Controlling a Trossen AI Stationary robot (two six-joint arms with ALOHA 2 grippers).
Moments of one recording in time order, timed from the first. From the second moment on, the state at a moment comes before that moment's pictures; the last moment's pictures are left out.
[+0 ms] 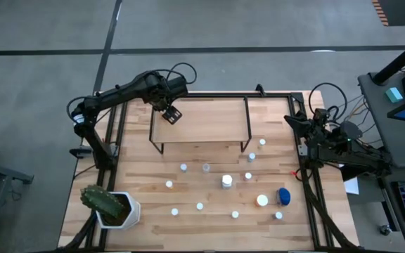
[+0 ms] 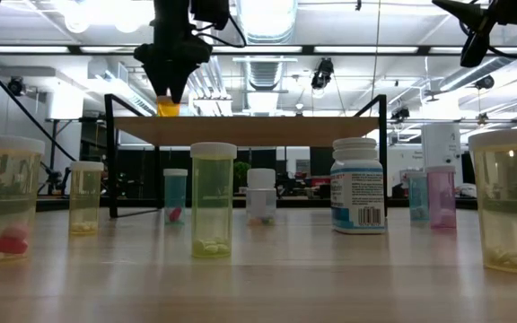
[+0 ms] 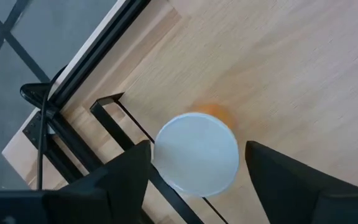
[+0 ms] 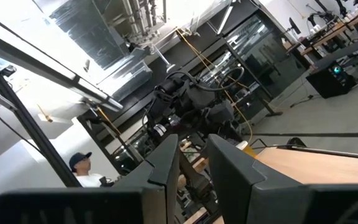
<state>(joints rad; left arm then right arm) 0.42 1.68 1.76 -1.51 -0.30 -0.39 -0.19 0.07 0.31 0.10 0.08 0.68</state>
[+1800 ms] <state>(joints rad) -0.38 1.35 1.67 -0.70 -0.33 -0.44 0.03 0.71 0.80 0.09 0.01 0.41</state>
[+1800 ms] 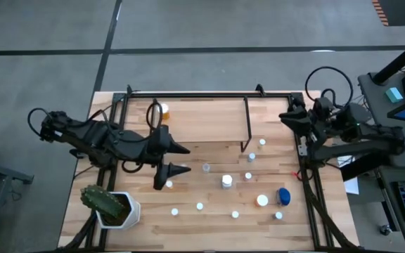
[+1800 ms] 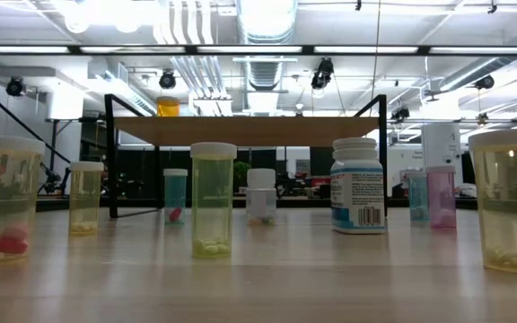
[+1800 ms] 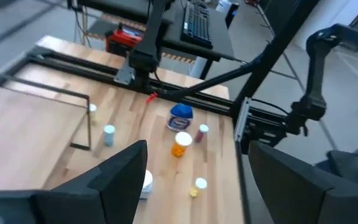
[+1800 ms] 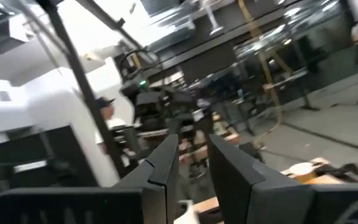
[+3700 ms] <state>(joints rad) -0.41 1.00 1.38 -0.32 -0.36 -0.28 0.35 1.94 1.68 -1.26 0.20 1.58</state>
